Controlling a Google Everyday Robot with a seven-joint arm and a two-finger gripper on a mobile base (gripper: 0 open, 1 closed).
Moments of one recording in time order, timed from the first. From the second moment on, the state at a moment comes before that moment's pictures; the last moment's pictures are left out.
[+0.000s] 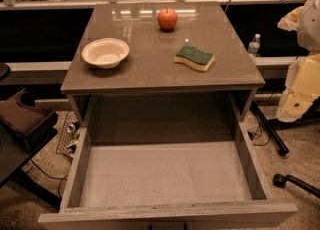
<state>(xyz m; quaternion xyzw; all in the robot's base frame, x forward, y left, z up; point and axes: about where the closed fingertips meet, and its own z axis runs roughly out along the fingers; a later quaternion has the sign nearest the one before) 0.438 -0.214 0.986 -0.60 0.78 -0.05 0.17</state>
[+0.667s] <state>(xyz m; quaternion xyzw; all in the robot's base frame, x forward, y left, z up) 0.455 -0.211 0.994 -0.59 0.78 -0.04 0.20</state>
